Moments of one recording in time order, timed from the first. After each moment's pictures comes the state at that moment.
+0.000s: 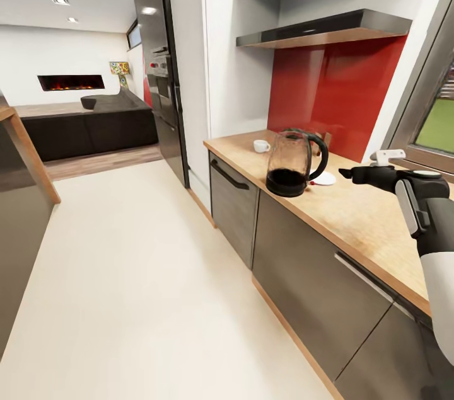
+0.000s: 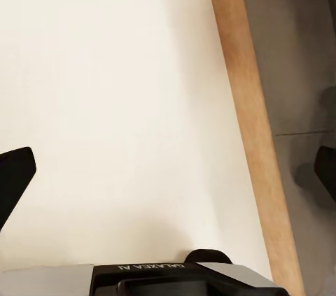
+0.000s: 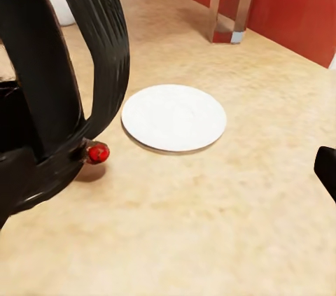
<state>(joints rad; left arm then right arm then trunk) -0.15 0.23 -0.47 -0.03 1.14 -0.27 -0.98 -1.03 -0.37 -0.07 -1.09 -0.05 0.69 0.32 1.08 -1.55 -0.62</state>
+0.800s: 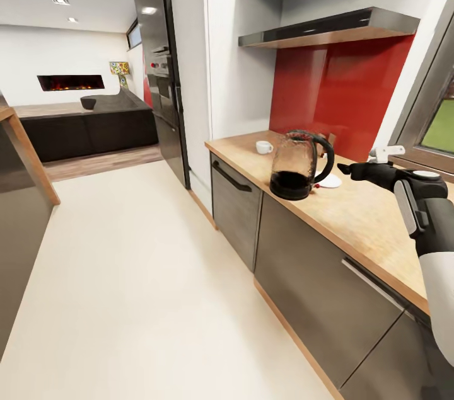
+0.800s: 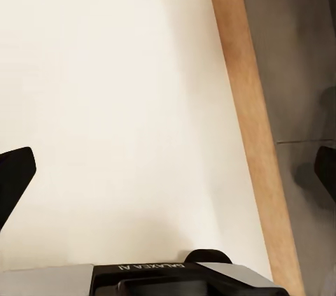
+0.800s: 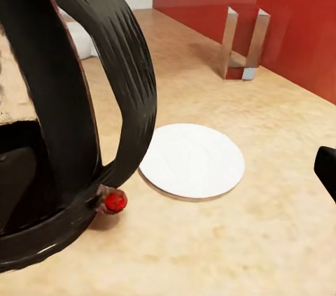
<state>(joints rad) -0.15 0.23 -0.47 -0.03 1.14 -0.27 -0.98 -1.03 -0.37 -0.07 -1.09 -0.06 0.60 0.32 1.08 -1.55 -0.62</state>
